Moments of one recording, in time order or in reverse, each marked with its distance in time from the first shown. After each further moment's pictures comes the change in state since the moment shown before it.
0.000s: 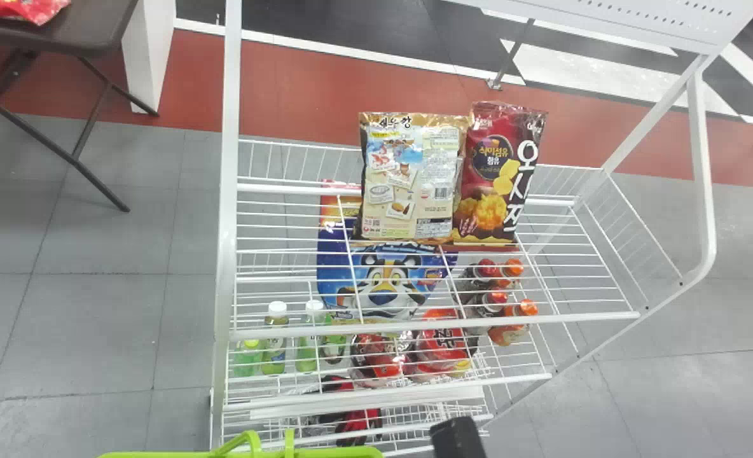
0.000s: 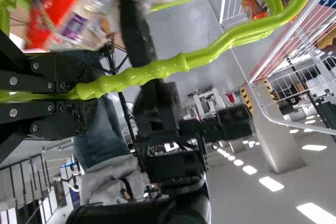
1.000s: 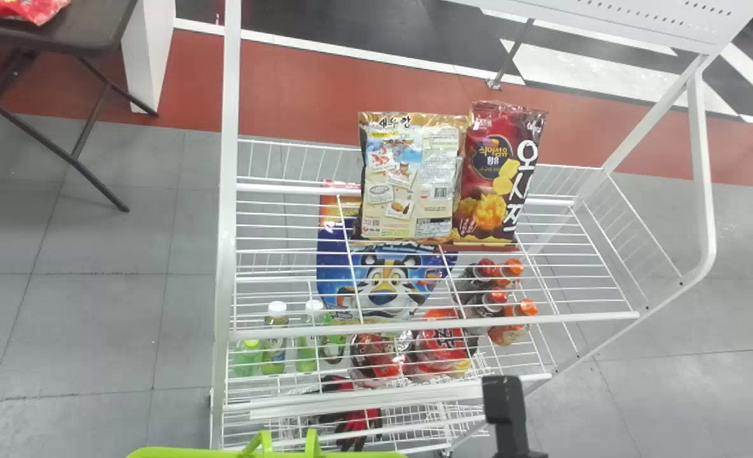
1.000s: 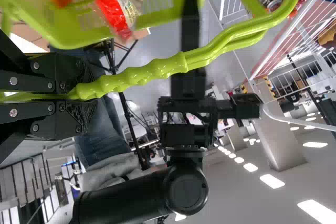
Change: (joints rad) left arm -0.003 -0.002 -0.010 0.002 -0.002 -0.004 0.002; right arm -0.050 0.036 -0.209 0.169 -0.157 -0.375 0.038
